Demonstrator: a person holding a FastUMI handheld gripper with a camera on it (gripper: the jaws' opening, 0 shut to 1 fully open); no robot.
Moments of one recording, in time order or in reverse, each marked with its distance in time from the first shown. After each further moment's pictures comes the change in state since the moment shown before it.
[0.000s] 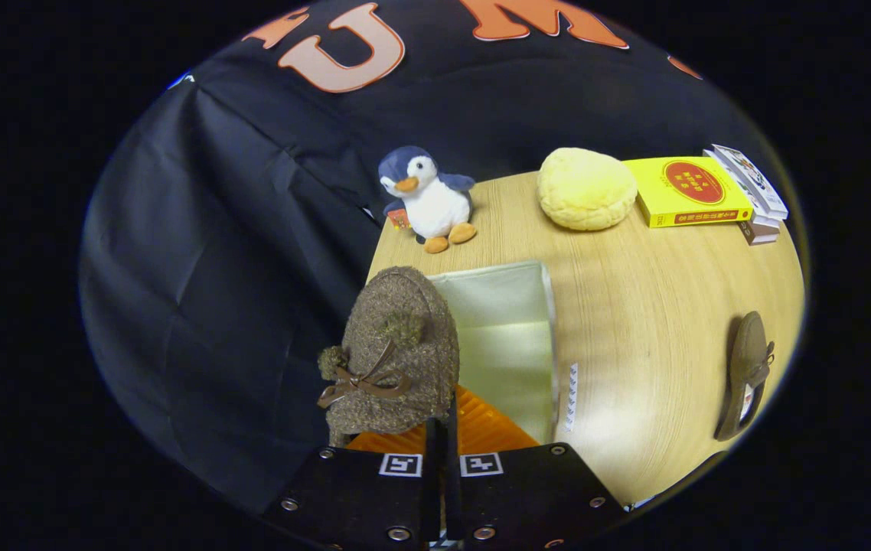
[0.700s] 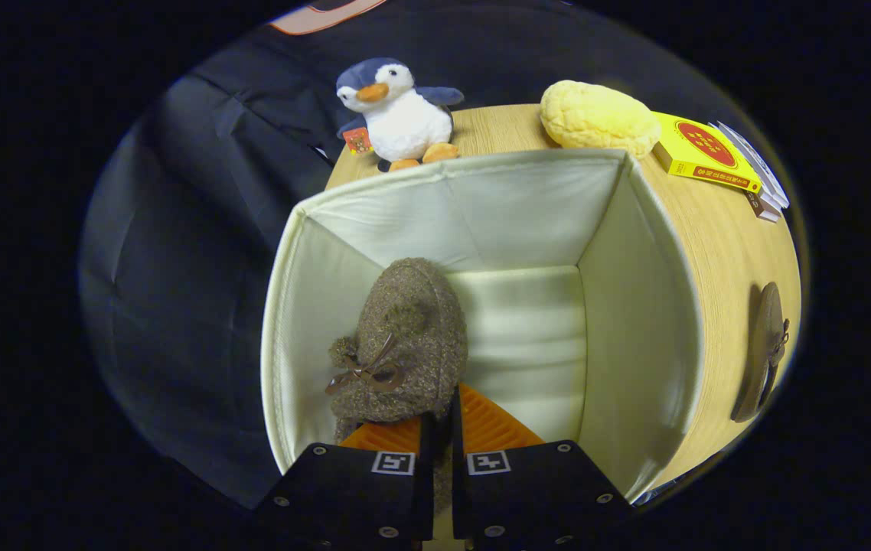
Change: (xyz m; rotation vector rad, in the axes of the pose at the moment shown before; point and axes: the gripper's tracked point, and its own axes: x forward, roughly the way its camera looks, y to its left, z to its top) arm 0.088 -0.005 -0.056 0.002 0.205 -0.154
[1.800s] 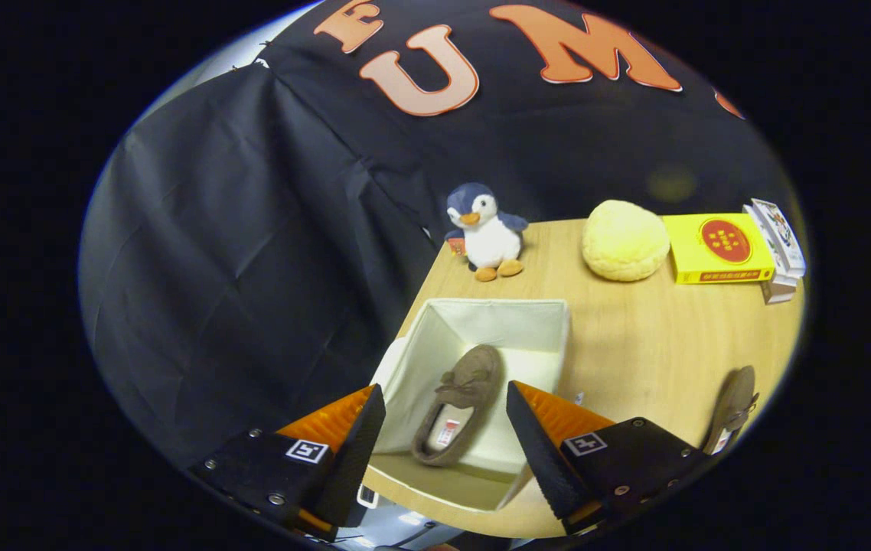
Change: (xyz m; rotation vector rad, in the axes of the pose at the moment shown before) arm -0.185 -0.034 0.044 -0.204 -0.401 0.294
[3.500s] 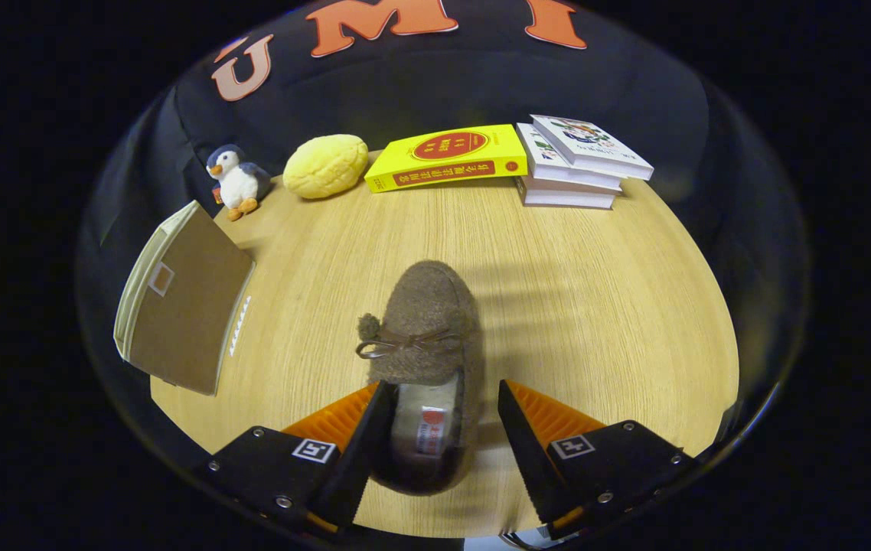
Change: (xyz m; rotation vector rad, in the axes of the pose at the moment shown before) arm -0.098 -0.377 -0.170 0.087 0.144 -0.487
